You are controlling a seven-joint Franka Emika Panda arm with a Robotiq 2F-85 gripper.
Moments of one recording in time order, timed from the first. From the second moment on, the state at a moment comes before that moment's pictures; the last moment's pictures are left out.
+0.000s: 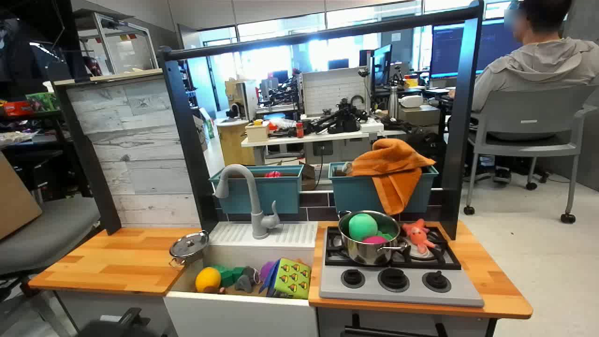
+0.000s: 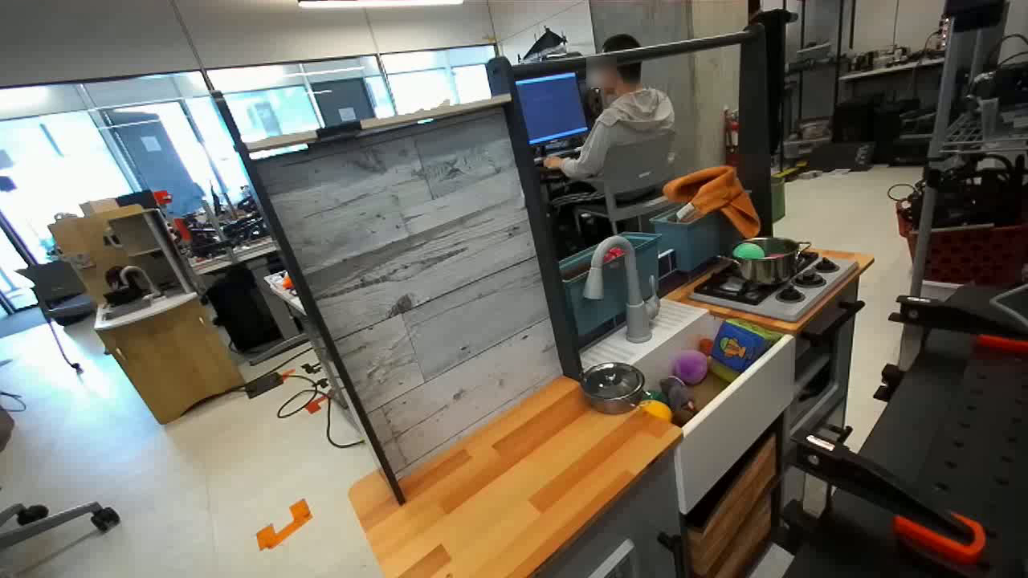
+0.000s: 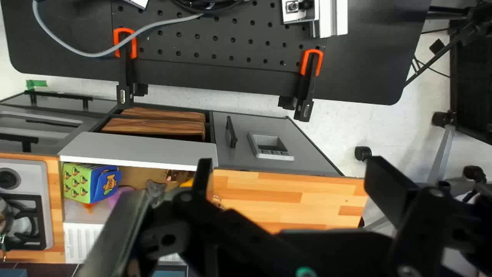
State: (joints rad) arm 0.08 -0.74 -0.04 -2.80 0.07 2.08 -0.14
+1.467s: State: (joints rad) arm 0.02 0.02 0.00 -2.31 0.01 2.27 0.01
